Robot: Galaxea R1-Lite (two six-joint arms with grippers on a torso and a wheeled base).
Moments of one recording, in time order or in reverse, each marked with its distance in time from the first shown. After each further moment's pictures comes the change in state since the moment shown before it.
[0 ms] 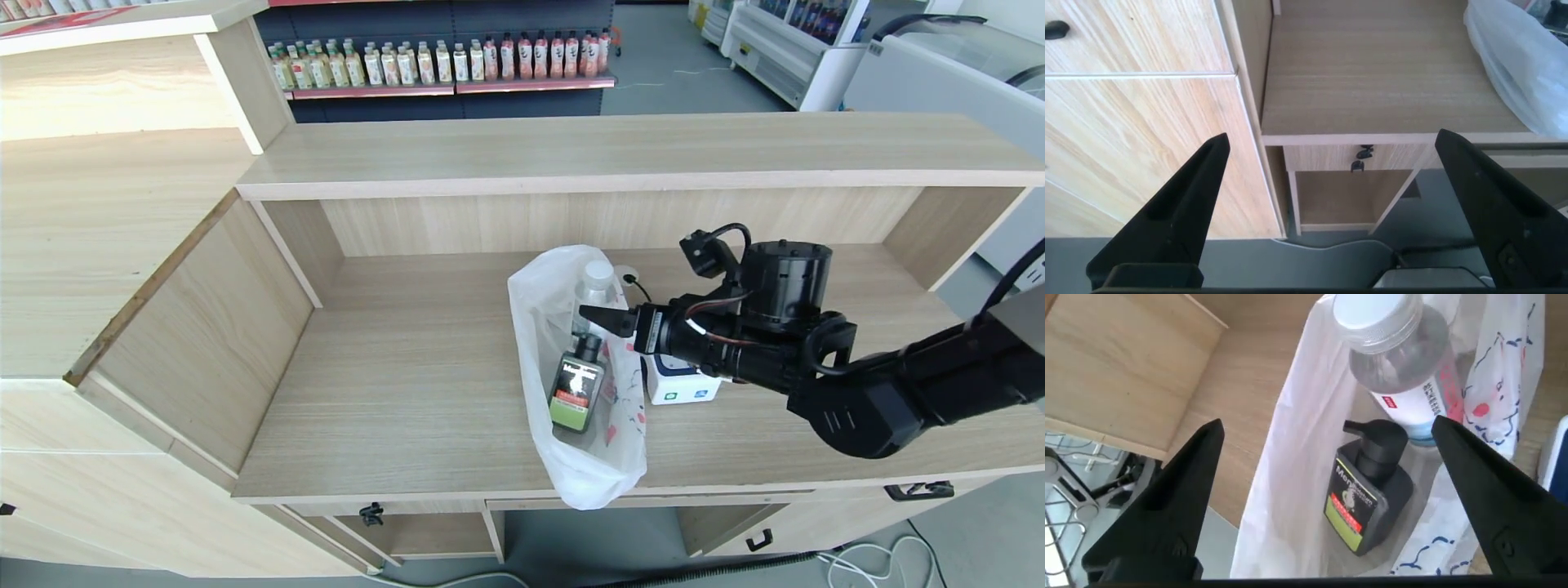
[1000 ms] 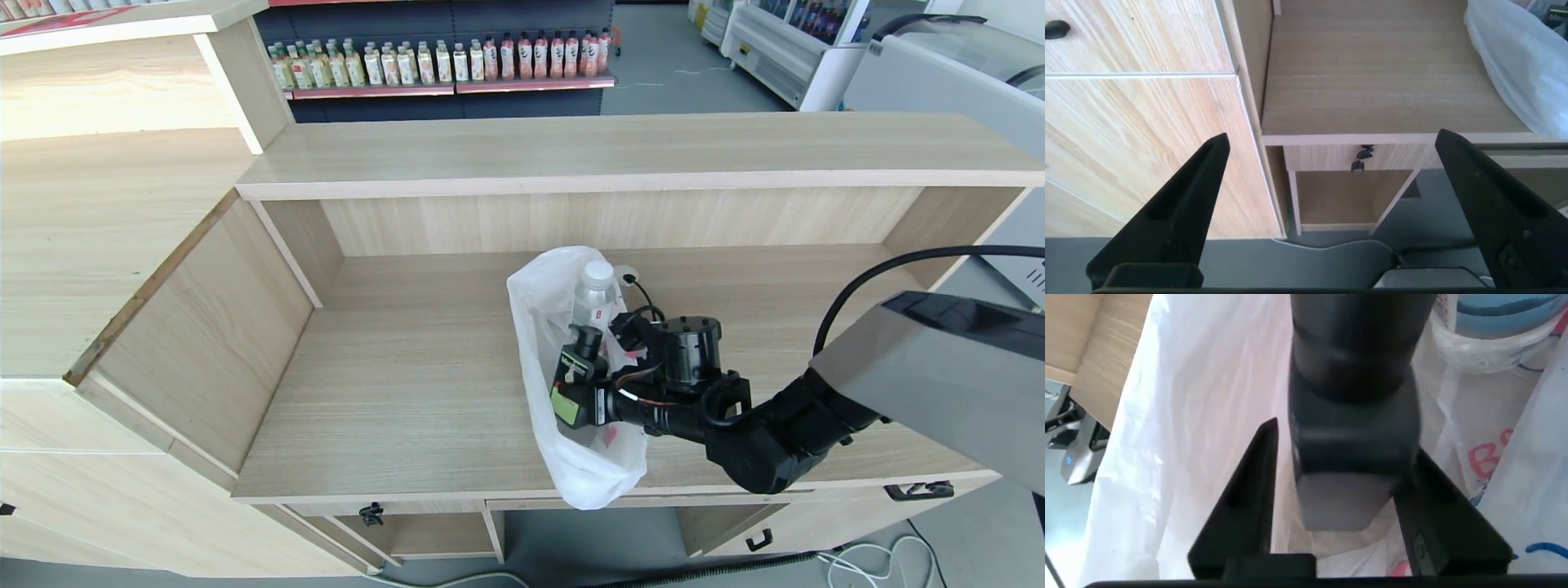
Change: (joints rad) left arm 0.000 0.000 0.000 0.000 0.000 0.001; right arm 0.075 0.272 -0.045 -0.014 -0.056 -0.112
